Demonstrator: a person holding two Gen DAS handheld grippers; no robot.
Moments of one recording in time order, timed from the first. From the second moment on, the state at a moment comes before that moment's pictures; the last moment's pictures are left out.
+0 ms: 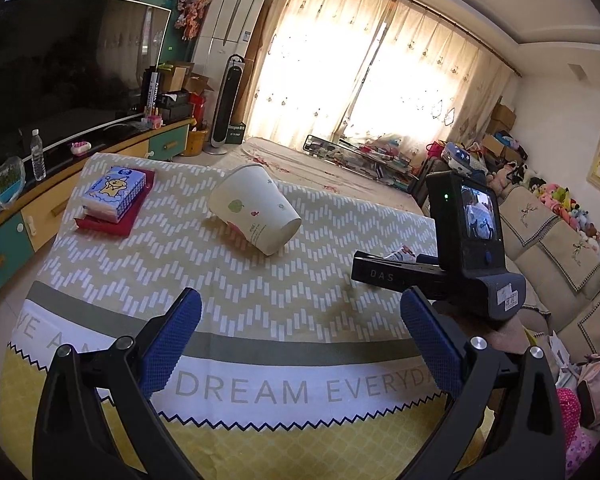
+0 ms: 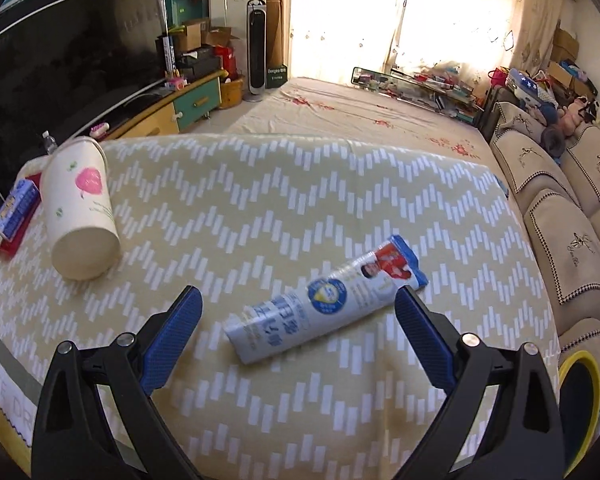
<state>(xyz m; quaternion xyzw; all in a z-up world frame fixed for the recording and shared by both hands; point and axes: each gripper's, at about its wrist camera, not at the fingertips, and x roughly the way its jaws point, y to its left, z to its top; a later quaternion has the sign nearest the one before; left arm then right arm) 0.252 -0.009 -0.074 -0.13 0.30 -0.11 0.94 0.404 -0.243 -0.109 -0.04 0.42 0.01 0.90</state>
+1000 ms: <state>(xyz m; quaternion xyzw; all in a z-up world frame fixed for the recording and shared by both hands) 0.252 -0.021 -0.078 -0.12 0.31 -0.12 0.93 0.379 -0.321 -0.118 0.03 0.45 -0.01 0.89</state>
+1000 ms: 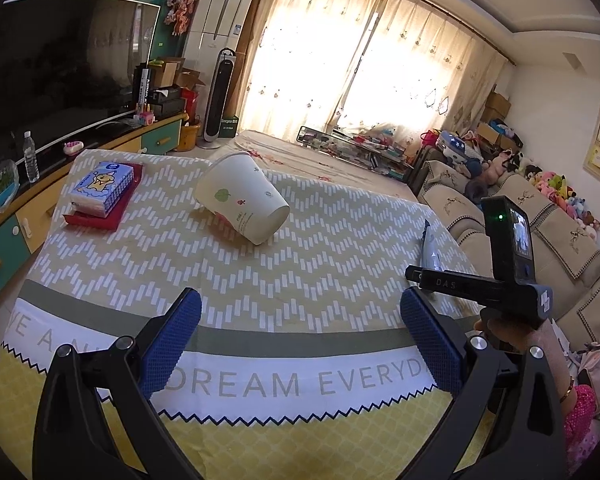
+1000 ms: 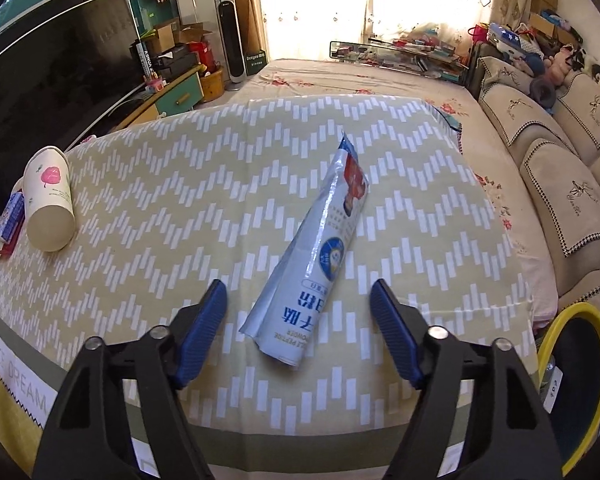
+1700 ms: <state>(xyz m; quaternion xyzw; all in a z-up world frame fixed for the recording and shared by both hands) 0.254 -0.025 -0.083 -0.10 0.32 -0.12 0.94 0.278 -0.348 -0.080 0.06 0.40 0.06 0.91</state>
